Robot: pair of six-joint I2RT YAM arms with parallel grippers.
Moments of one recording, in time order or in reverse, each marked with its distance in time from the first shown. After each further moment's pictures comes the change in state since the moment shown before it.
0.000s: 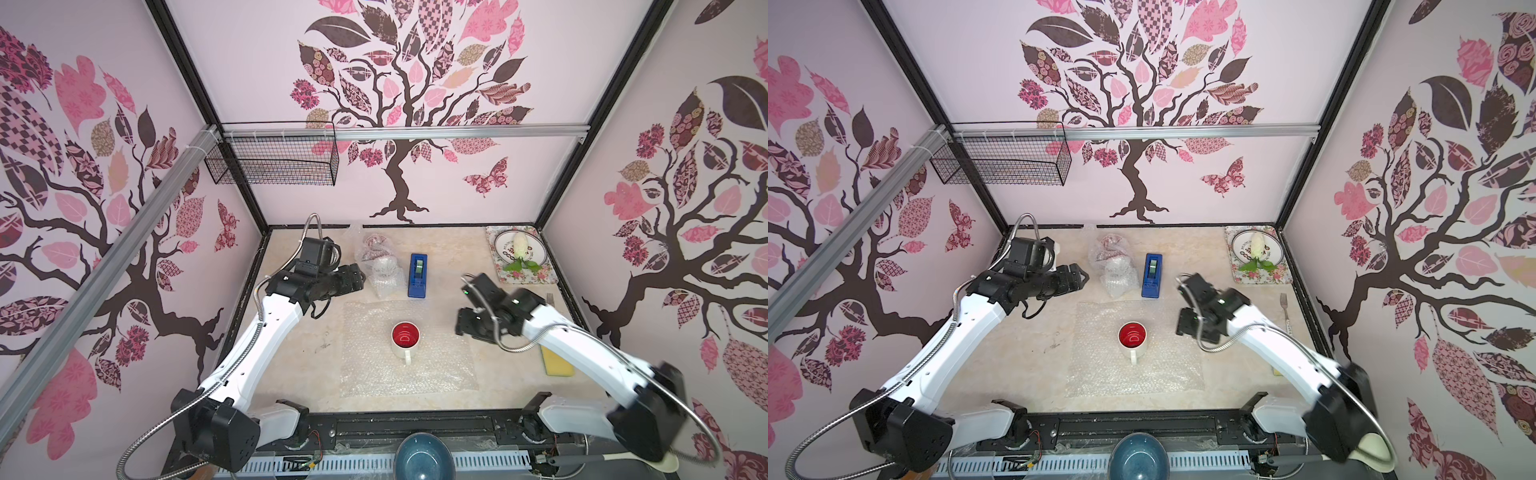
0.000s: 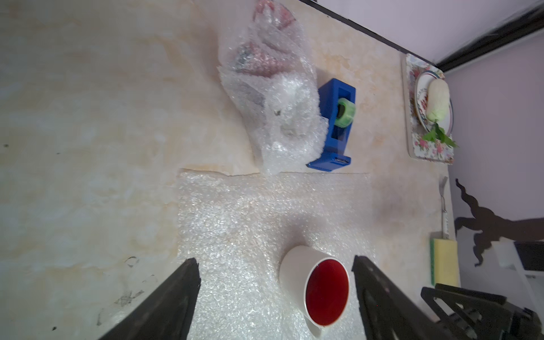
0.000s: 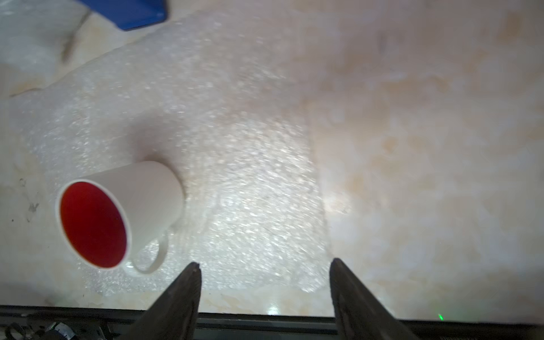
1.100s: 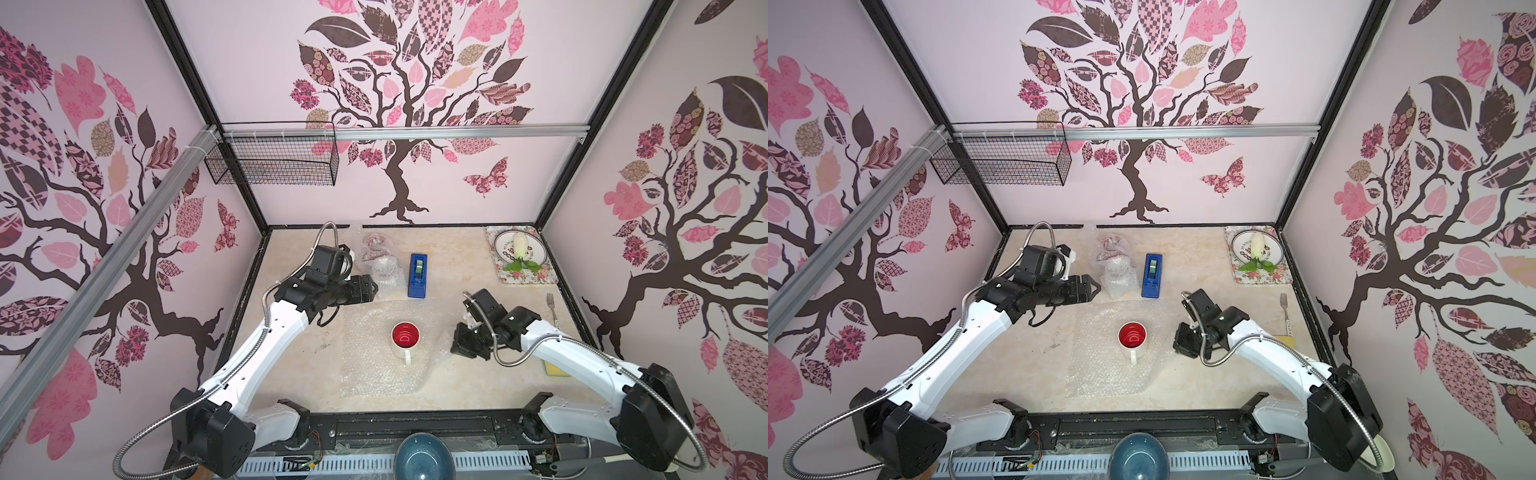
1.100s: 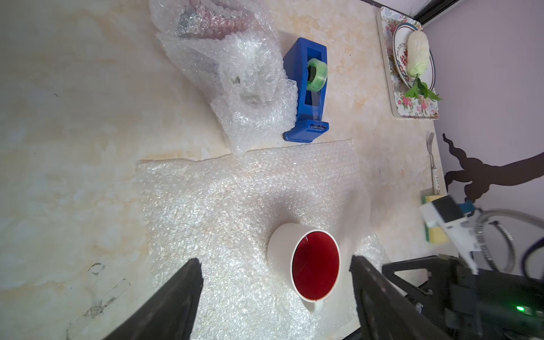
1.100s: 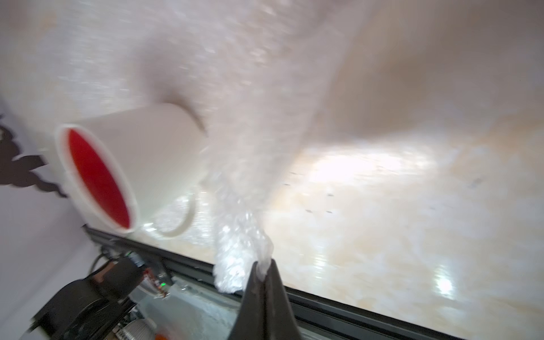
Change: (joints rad) left arm -0.070 -0.047 -0.076 0.030 0.019 0.057; right arm 0.038 0.056 -0.062 0.280 -0.339 0.083
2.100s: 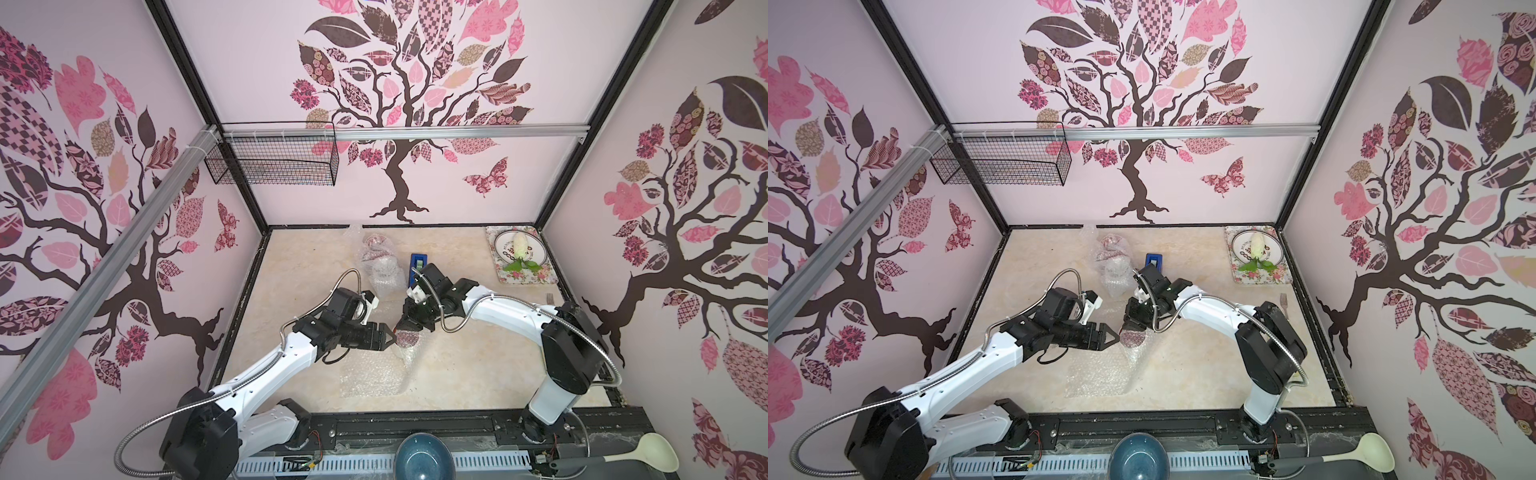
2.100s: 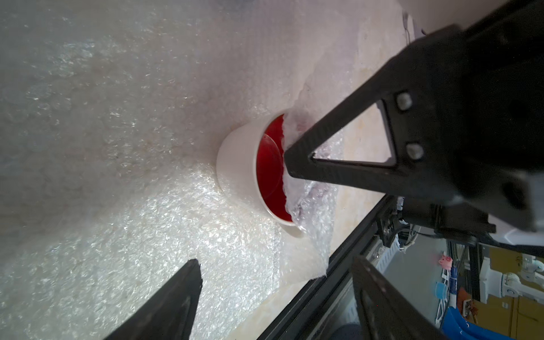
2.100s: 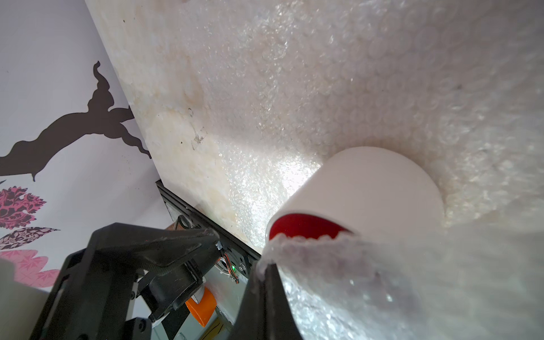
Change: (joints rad) left arm -0.170 -0.043 -0.437 0.282 0.255 -0.035; right arm 0.108 0.507 0.343 0.211 -0.185 0.058
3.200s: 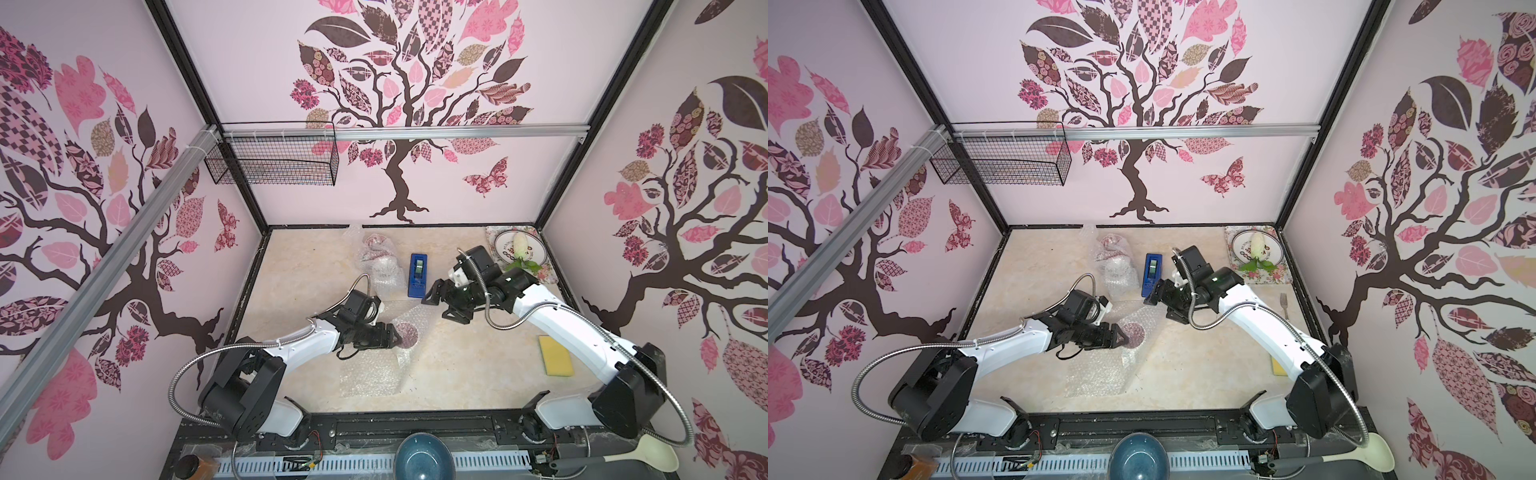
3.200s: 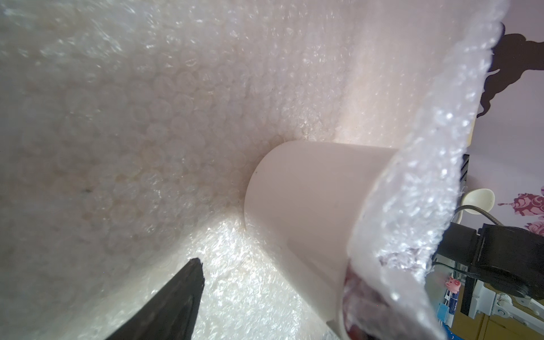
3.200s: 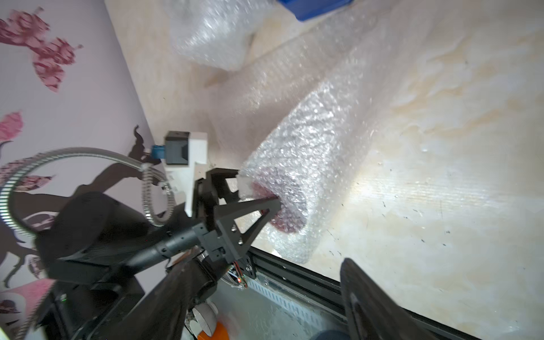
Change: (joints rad) left arm -0.002 0.265 -0.022 0.193 0.021 -0.055; right arm -0.129 -0.307 -0.024 -0.299 0.106 -0.025
